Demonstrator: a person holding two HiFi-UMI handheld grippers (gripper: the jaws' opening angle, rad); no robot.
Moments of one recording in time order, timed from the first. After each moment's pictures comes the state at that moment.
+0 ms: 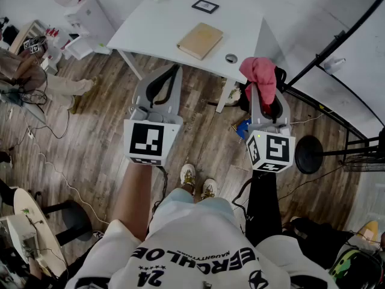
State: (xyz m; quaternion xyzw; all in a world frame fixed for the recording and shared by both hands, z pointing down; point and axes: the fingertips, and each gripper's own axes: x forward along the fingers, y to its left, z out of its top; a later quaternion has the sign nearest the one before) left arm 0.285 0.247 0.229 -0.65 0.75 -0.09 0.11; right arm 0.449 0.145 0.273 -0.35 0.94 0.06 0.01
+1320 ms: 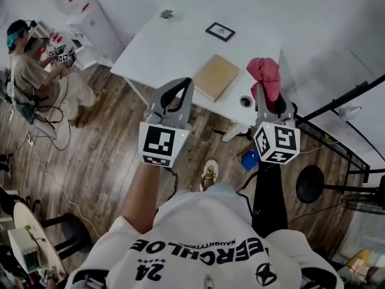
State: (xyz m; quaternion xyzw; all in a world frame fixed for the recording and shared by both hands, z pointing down) left arm 0.132 0.102 0.275 -0.66 0.74 -0.09 0.08; right arm 0.277 -0.028 0.289 -0.32 0.95 0.02 0.01
